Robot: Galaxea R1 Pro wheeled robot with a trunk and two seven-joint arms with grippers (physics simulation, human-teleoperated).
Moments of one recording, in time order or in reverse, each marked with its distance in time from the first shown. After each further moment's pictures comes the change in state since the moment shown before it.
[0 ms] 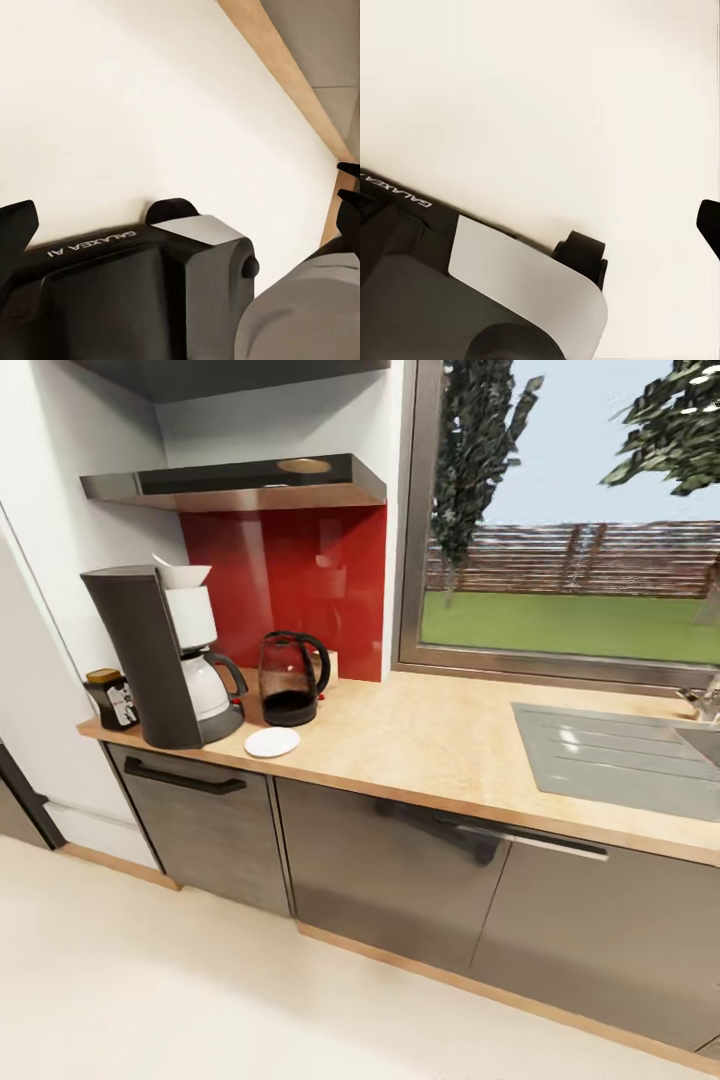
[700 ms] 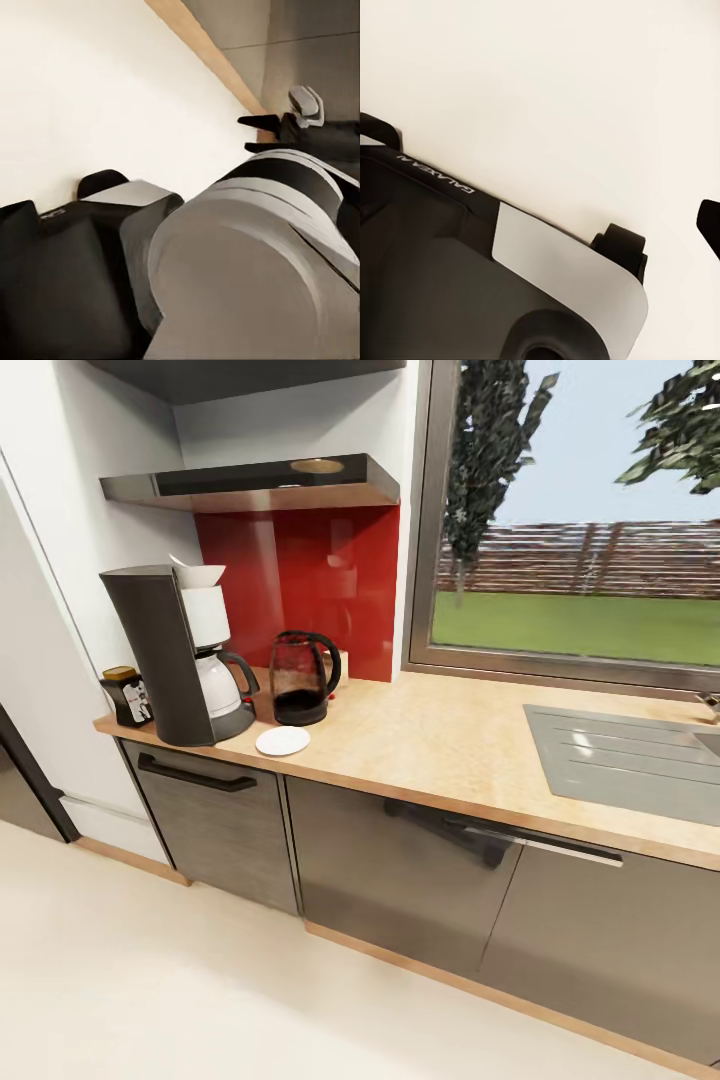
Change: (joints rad) left arm -0.018 0.062 -0.142 0.001 0.001 0.004 -0.341; right arm 0.000 -0.002 0.003 -0.004 0.000 0.035 0.108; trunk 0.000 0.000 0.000
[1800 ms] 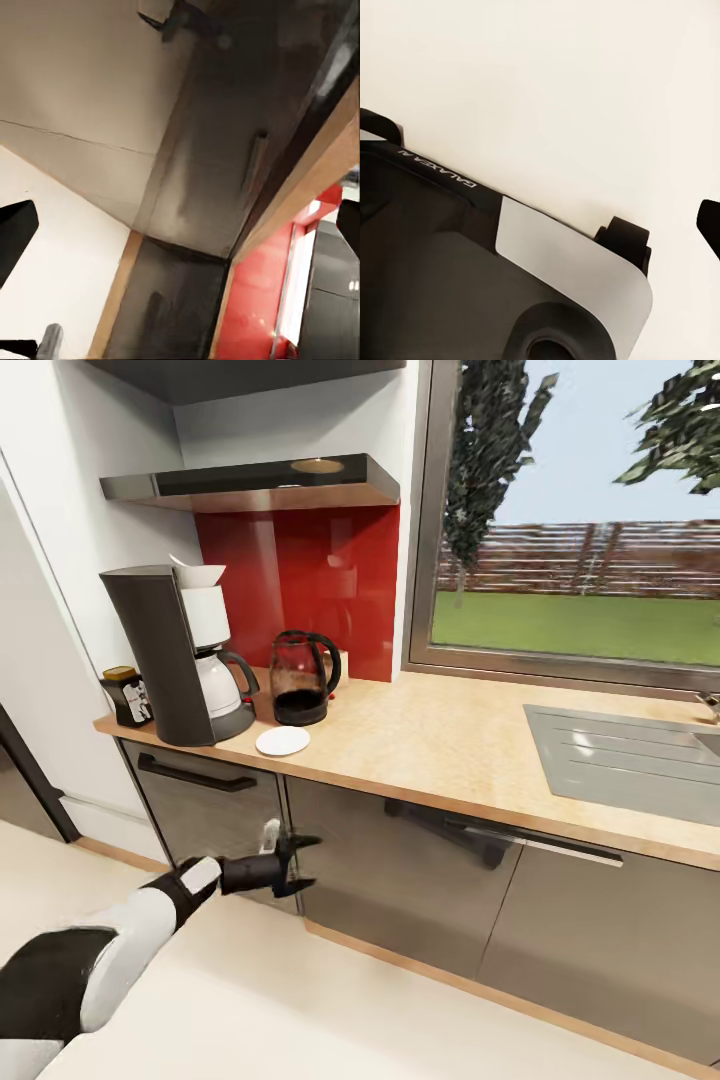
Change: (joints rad) left arm -0.655 -0.118 0.610 -0.011 0.002 0.808 0.465; right arm 0.000 0.004 -0.002 0.011 0.001 0.007 -0.003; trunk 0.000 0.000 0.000
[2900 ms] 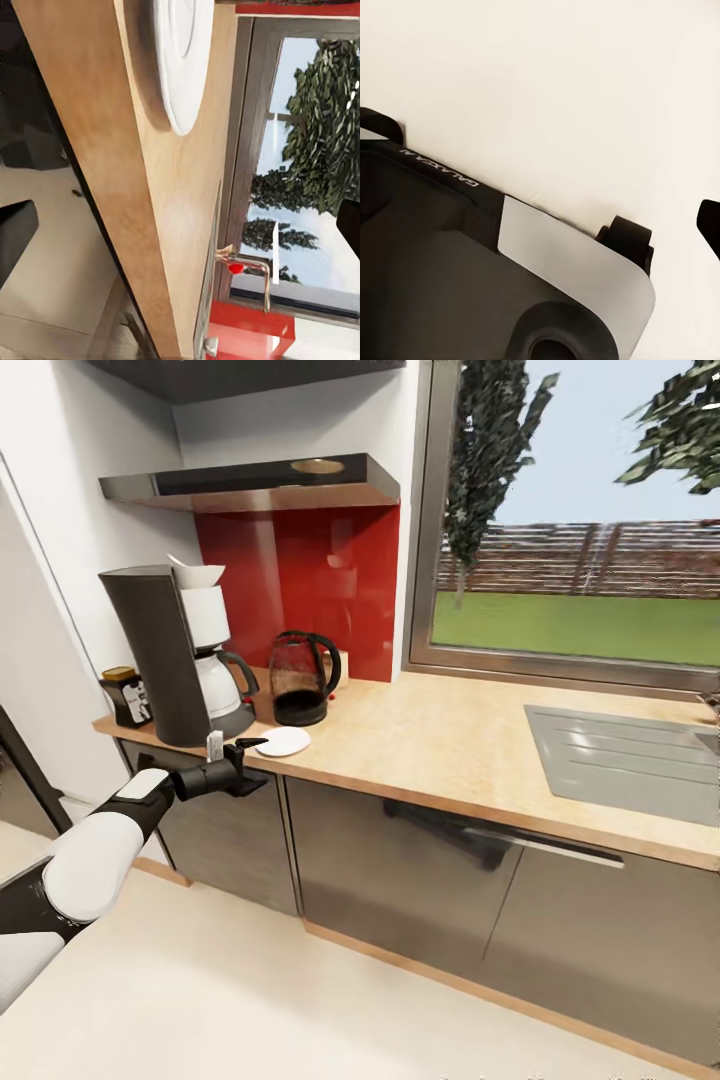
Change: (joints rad) left arm -0.215 0.083 0.605 -0.170 0.022 -0.005 0.548; right arm 0.000 0.001 0.001 0.000 0.000 0.003 0.003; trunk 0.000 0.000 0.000
